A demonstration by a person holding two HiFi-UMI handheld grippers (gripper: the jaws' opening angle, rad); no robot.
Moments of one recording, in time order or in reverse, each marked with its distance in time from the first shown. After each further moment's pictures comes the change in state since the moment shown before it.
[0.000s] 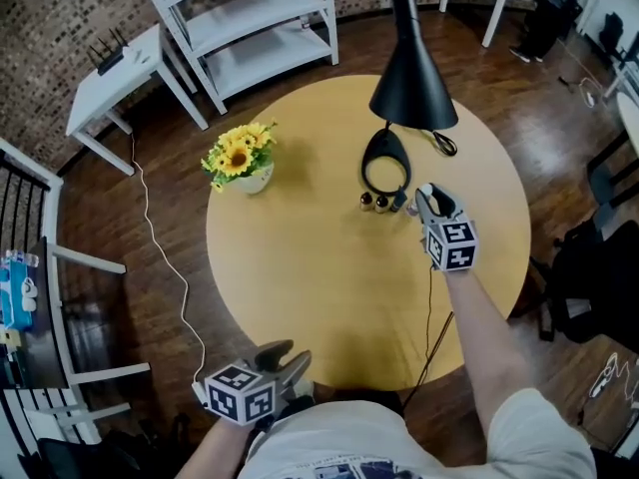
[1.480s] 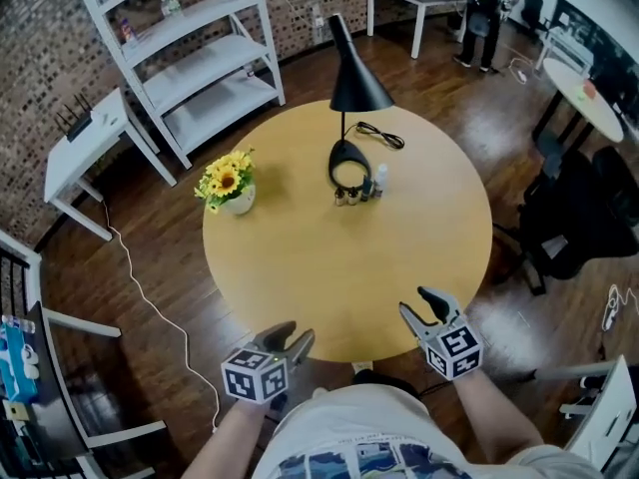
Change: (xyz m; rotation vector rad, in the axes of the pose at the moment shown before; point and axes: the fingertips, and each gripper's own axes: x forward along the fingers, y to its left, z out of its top) left arm -0.059 0.010 -0.016 0.208 -0.073 -0.109; right arm -0.304 0.220 -0.035 0.082 0.125 0.011
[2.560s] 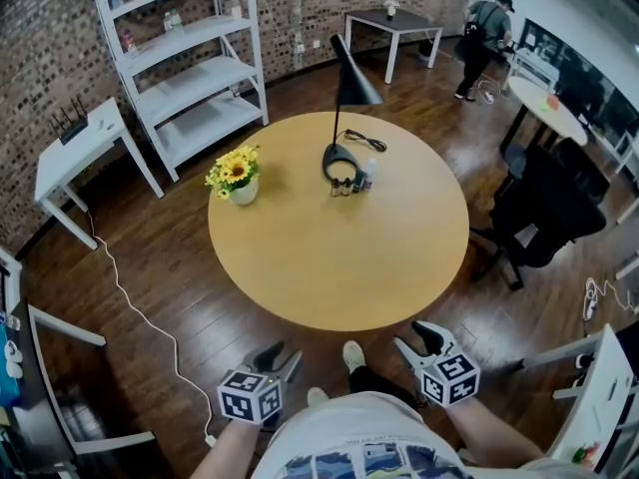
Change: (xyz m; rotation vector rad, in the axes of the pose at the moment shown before) left arm -0.146 -0.003 -0.105 0.074 -0.048 -0.013; right arm -0.122 0.171 -0.045 0.112 0.084 -0.095
